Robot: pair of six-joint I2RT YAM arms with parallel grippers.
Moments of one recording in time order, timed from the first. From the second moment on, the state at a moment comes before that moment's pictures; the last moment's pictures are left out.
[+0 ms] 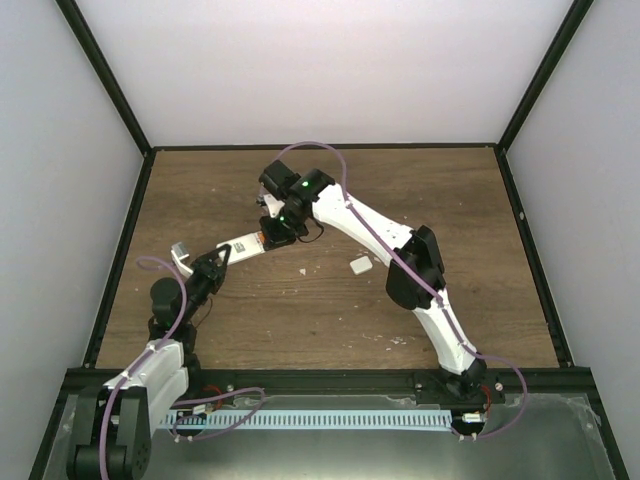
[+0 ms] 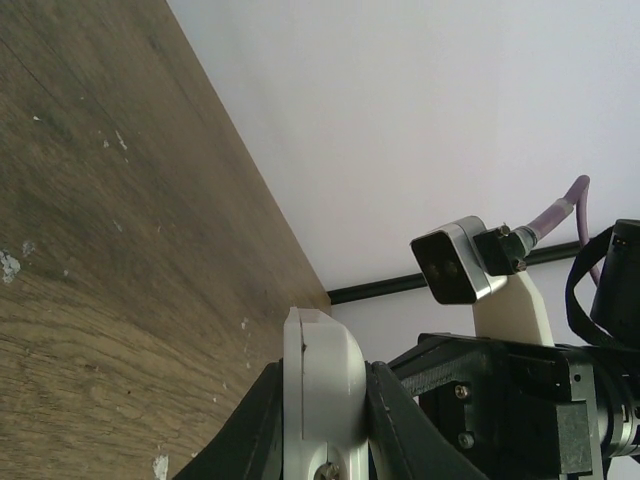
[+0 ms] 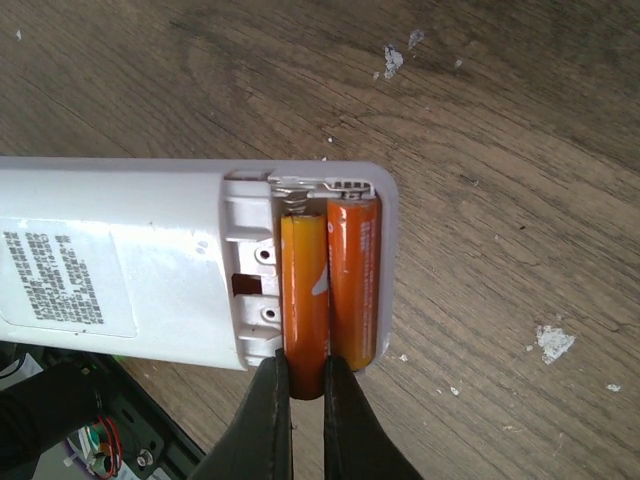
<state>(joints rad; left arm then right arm) -0.02 0.86 0.01 0.84 0.46 -1.31 0.85 2.25 2.22 -1.14 -0.34 0.39</state>
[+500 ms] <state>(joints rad) -0.03 0.88 0.01 0.84 0.46 -1.29 0.84 2.26 2.22 -1.14 -0.37 0.42</state>
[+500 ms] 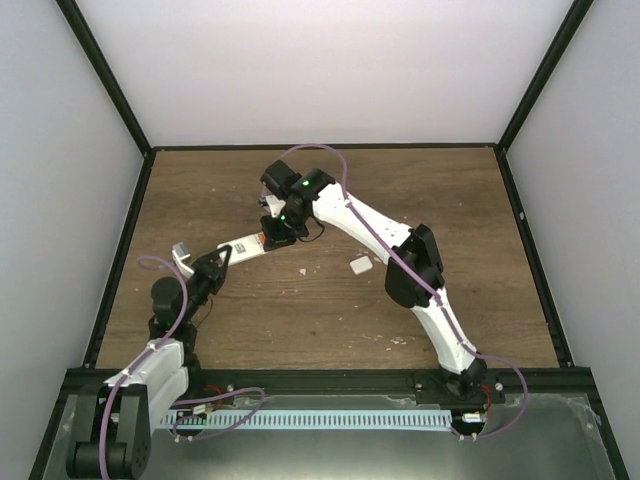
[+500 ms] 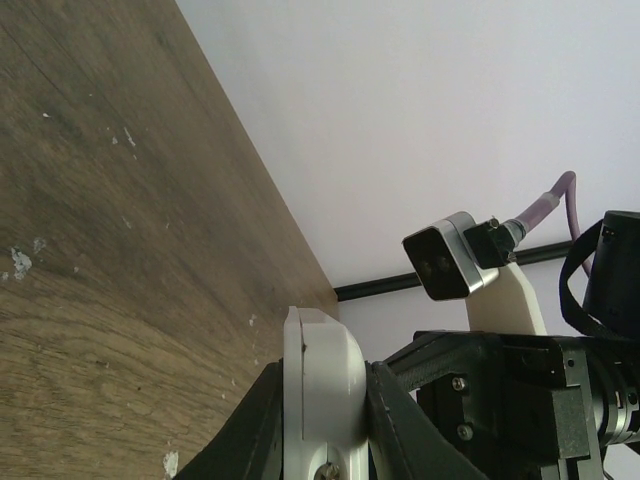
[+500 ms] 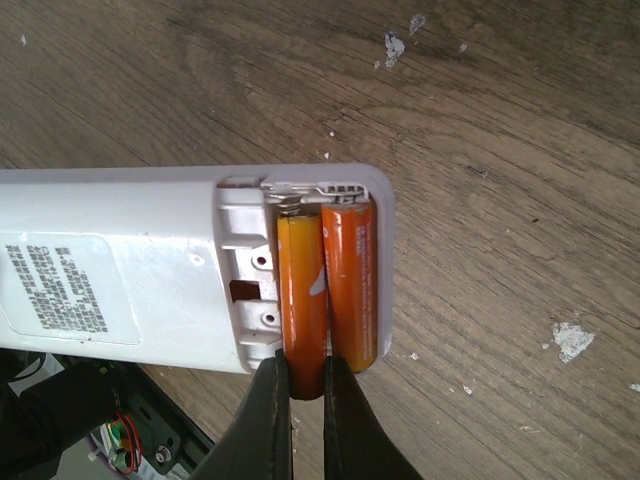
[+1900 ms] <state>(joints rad) -0.04 0.87 0.02 0.83 0.48 -1.36 0.82 2.13 2.17 -0.98 -0.33 0.42</state>
